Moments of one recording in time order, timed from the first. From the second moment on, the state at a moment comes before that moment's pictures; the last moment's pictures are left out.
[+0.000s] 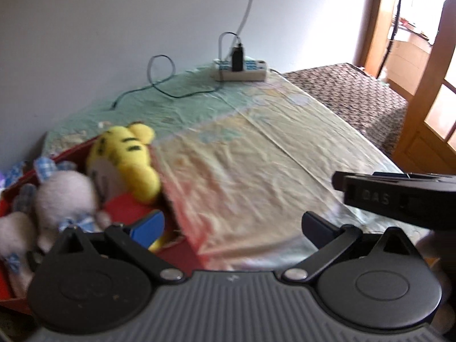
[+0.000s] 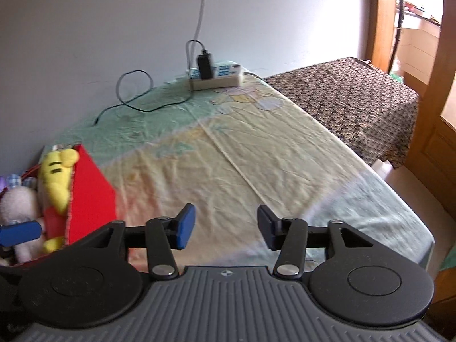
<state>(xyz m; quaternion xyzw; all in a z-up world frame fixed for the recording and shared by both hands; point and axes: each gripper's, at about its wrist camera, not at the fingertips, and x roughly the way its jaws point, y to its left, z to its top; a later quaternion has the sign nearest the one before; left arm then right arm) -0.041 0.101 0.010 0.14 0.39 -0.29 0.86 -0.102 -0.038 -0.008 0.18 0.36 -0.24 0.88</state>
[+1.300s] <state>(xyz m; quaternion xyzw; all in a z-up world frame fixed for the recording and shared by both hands) -0.039 0.137 0.014 0.15 0.43 -0.23 0.86 -0.090 -0.002 -0.004 0.15 0.38 -0.20 0.89</state>
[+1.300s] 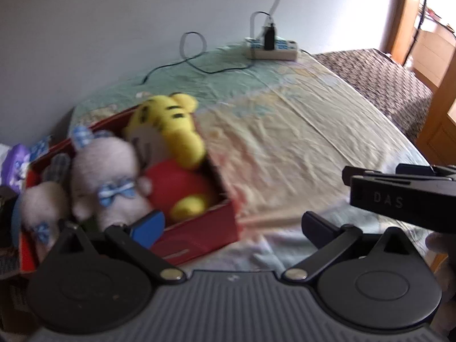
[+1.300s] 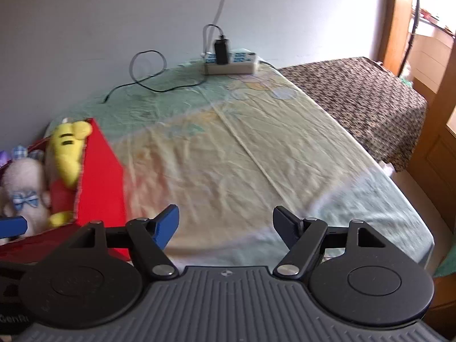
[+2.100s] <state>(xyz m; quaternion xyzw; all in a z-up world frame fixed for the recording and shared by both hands) 0.008 0.280 0.016 0.07 0.44 -0.04 0.89 -0.018 0.122 0.035 0.06 0.36 -0.05 0.93</state>
